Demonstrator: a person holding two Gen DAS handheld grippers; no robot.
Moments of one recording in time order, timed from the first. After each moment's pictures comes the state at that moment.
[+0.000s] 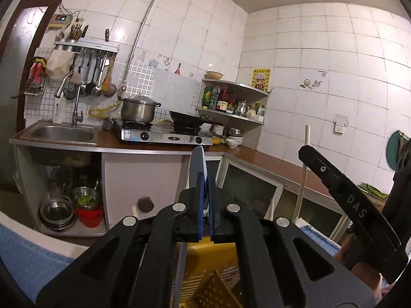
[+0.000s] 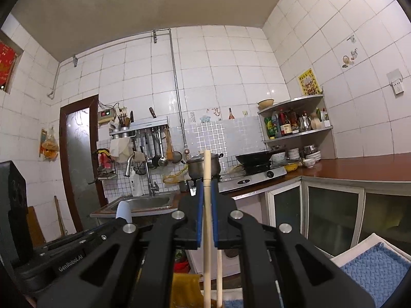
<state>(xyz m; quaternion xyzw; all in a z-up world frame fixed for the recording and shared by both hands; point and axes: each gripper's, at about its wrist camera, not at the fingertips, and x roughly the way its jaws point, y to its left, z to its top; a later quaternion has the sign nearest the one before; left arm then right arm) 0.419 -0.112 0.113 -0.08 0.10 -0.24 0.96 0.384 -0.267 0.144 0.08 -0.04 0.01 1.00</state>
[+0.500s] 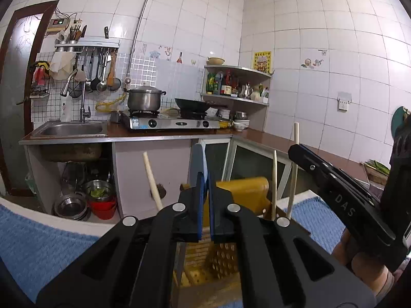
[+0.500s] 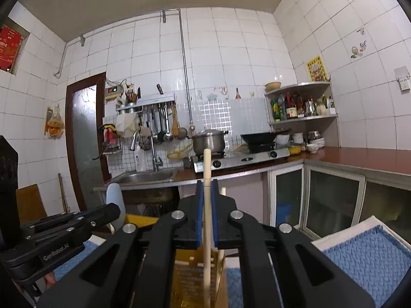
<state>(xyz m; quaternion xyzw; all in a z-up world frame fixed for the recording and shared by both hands) 0.382 -0.105 0.082 -0.04 0.13 -0.22 0.97 0.371 -0.264 0.100 0.07 0.01 0.03 1.00</state>
